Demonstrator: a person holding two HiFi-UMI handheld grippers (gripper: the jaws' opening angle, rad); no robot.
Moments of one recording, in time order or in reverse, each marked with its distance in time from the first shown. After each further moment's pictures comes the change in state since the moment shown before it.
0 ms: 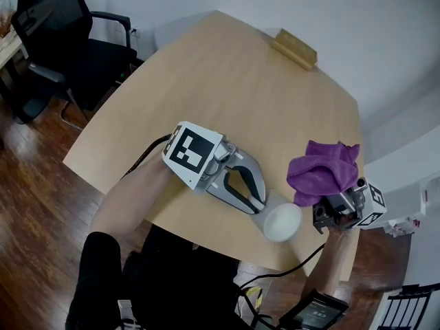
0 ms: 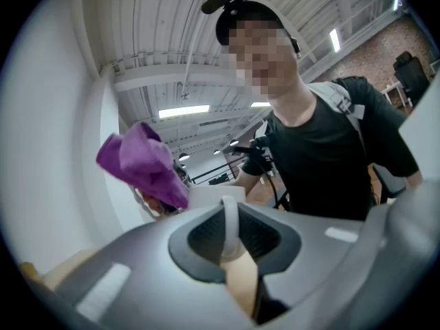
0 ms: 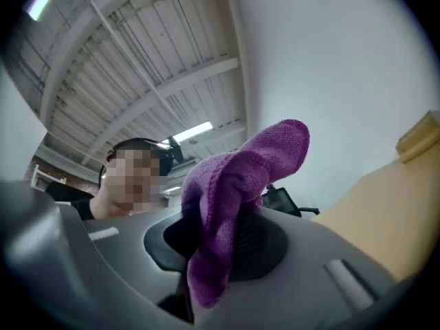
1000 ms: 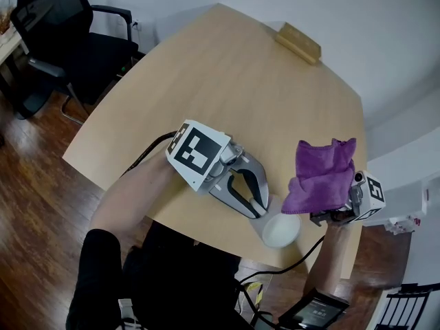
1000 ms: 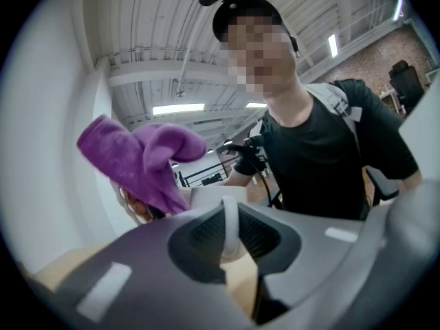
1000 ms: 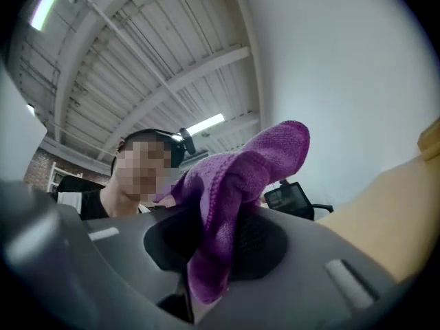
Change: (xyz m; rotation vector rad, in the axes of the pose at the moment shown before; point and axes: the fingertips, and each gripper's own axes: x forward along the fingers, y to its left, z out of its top) left arm 0.011 -0.011 -0.002 -0.013 0.002 -0.063; right arm 0.019 0.010 -0.015 -0.025 0.053 0.132
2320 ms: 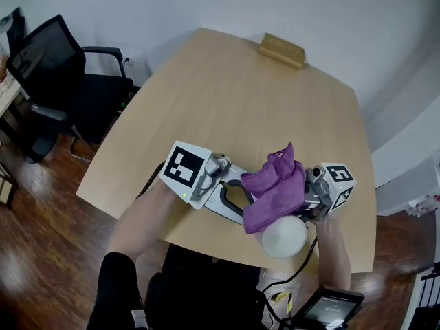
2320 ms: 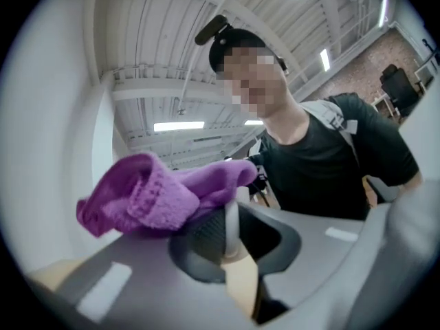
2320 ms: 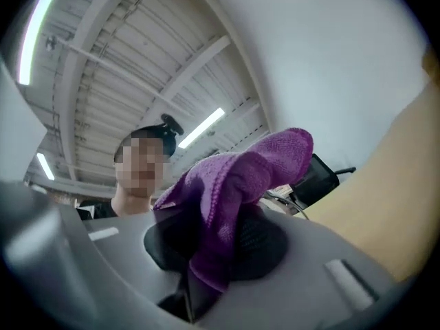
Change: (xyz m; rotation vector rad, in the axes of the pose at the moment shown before) left arm -0.008 -0.005 0.022 0.013 -0.112 -0.030; right arm 0.028 -0.012 -0.067 0.243 0.011 0.147
